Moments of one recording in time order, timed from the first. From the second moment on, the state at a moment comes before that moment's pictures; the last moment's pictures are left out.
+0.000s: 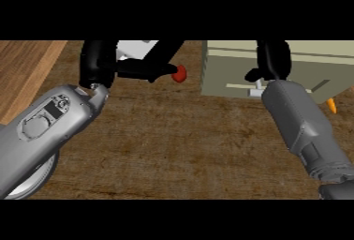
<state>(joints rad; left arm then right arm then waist) -0.91 0.52 -0.62 -1.32 0.48 0.78 0.28 -1.02 -0.22 -0.20 -0.33 1.21 -0.75 -0.09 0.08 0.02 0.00</state>
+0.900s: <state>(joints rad) -0.78 0.55 -0.59 -1.40 0.46 0.75 0.23 -1.10 -0.20 -0.40 -0.28 0.99 -0.63 -0.36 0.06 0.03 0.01</state>
